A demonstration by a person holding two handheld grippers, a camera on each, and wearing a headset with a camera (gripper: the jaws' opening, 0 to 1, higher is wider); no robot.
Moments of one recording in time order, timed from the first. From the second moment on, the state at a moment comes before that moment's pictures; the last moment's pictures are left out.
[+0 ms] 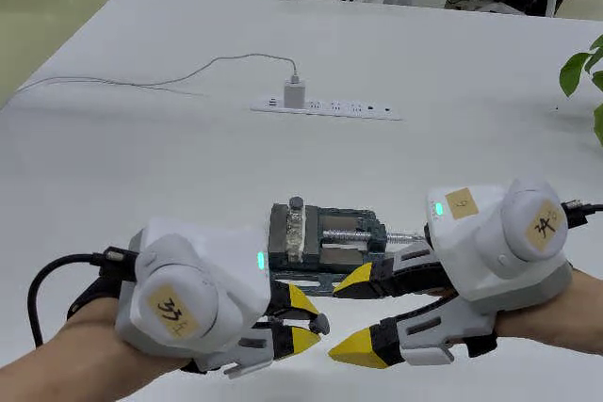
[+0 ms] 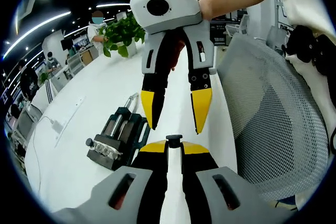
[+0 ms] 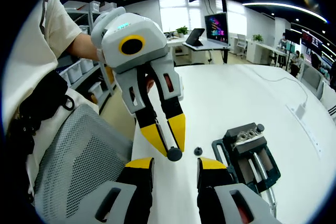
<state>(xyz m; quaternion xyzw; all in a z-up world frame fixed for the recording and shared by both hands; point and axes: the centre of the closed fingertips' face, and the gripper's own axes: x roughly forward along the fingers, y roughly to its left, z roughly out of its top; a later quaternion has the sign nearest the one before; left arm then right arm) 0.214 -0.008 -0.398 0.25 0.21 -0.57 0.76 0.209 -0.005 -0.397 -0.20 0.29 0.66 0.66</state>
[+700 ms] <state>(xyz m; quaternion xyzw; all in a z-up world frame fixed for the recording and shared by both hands) 0.214 -0.012 -0.395 0.26 0.20 -0.57 0.76 0.208 0.000 -0.393 -0.19 0.28 0.67 0.66</state>
